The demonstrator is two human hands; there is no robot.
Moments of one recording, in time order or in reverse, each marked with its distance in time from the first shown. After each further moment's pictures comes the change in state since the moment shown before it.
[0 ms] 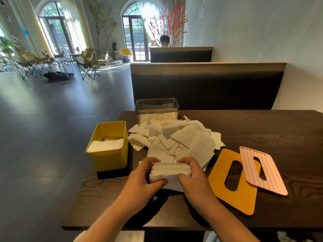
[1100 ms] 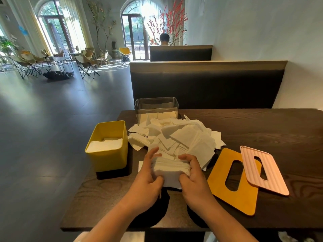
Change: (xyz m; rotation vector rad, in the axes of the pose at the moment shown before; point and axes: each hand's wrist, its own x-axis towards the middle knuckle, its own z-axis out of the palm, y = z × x) left_hand 0.006 0.010 0.017 -0.148 -0.022 0.029; right_hand -0.005 -0.004 0.004 0.042 0.003 -0.074
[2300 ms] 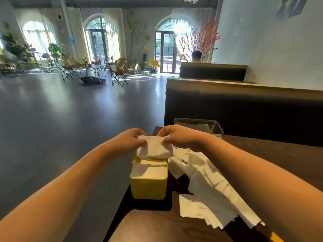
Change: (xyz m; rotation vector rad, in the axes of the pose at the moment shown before) left_hand 0.113 0.052 -0.243 0.484 0.136 -0.238; right_hand 0.229 -0.134 0.145 -0.620 -0.677 -0.034
